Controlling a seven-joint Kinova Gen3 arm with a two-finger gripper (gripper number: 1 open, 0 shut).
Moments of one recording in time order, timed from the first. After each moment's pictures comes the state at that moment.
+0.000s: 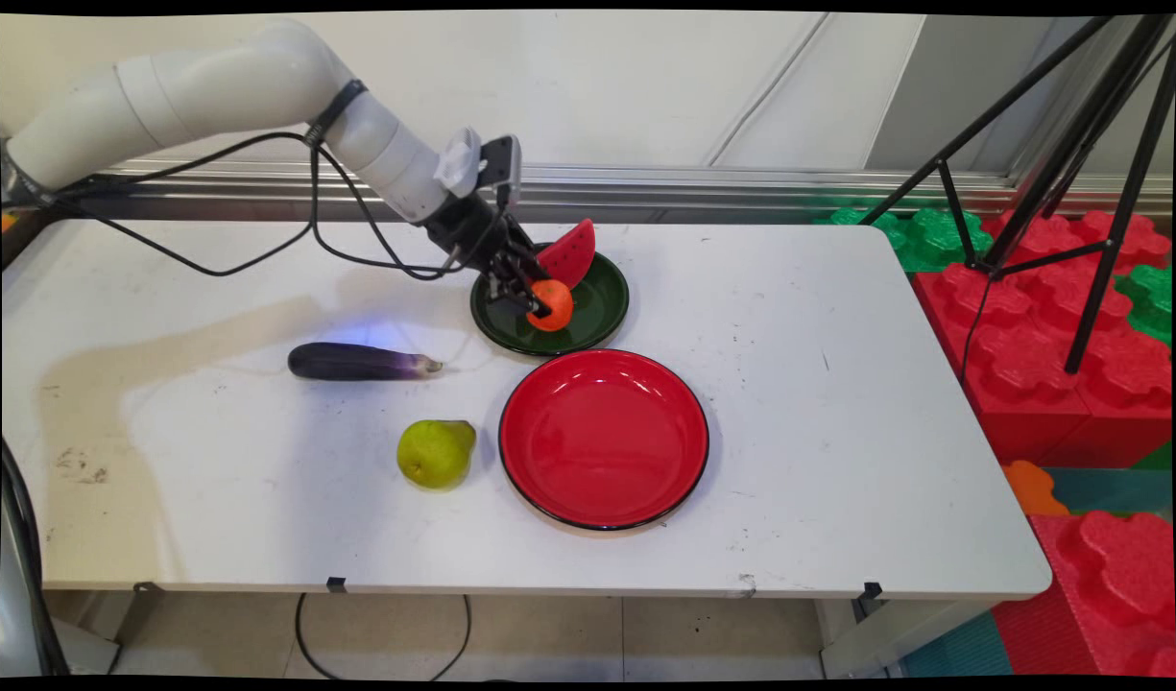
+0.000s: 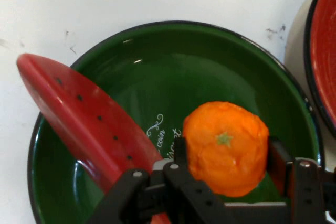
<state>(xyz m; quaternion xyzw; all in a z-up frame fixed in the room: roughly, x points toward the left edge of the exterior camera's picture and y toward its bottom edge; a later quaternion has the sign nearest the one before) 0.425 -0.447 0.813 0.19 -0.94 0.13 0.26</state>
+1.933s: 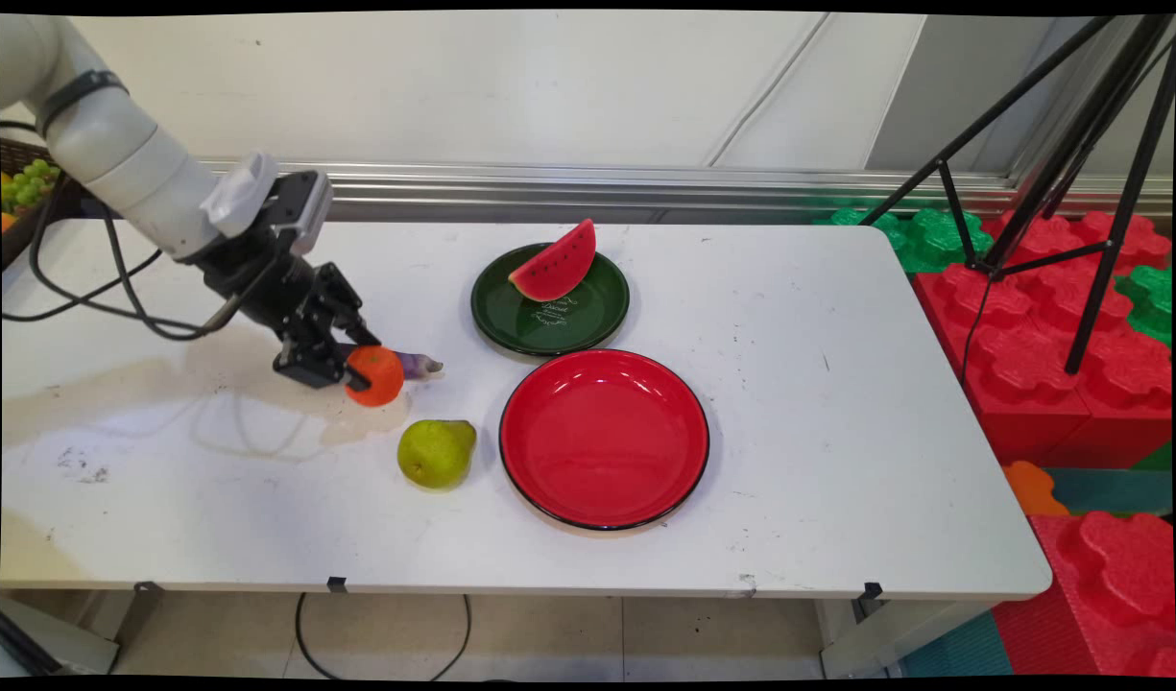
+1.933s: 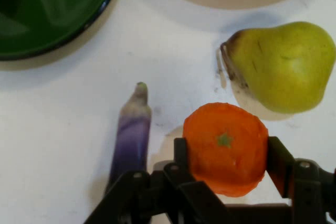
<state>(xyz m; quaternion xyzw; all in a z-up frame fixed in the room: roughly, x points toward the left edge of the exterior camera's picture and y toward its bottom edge) 0.507 -0.269 0.874 0.21 -0.96 0.07 0.19</state>
